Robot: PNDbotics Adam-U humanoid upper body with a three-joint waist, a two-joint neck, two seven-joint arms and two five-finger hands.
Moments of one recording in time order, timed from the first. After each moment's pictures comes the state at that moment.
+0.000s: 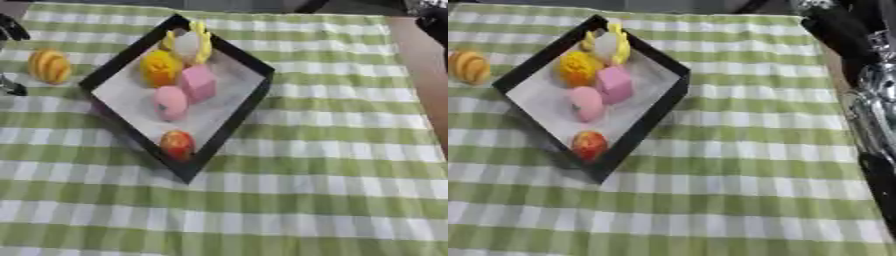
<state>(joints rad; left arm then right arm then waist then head) -0.94 0.76 -0.25 -1.07 -0.81 0.05 -0.67 -0.45 -0.55 0.07 -1.98 -0.23 0.29 -0.34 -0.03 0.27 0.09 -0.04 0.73</state>
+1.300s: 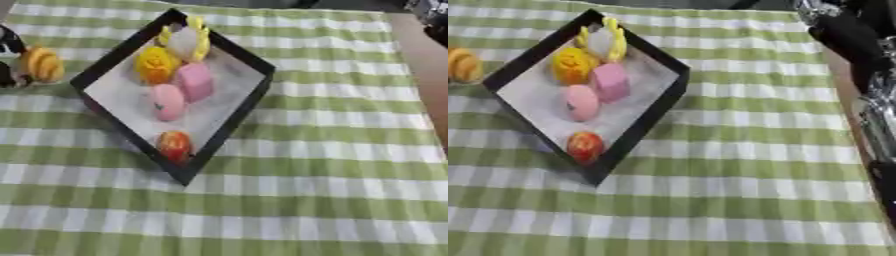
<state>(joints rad) -0.98 0.69 -0.16 -0.89 -0.89 0.08 -0.57 -0.47 -0.55 0.08 -1.98 -0.24 0.30 -0.34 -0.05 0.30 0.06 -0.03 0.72</state>
